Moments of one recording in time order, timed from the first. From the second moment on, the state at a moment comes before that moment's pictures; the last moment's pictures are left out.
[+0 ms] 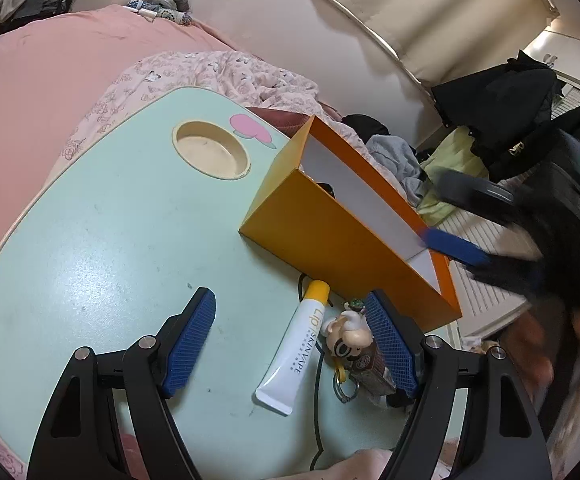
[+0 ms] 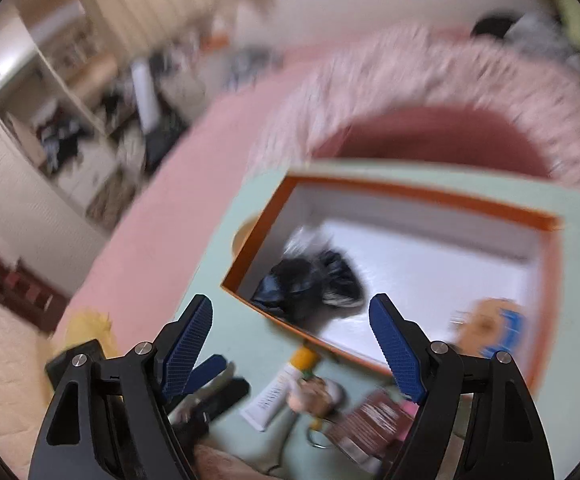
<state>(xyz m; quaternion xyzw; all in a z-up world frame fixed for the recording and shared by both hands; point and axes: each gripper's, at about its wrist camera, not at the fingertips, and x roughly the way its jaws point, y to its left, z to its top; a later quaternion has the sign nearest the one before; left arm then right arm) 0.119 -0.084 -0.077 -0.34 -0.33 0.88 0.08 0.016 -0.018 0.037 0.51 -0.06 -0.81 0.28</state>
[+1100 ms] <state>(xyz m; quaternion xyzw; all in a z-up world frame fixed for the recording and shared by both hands) 0.117 -0.085 -0.081 -0.34 -0.34 0.87 0.08 0.066 0.073 0.065 0.36 -0.11 -0.89 0.25</state>
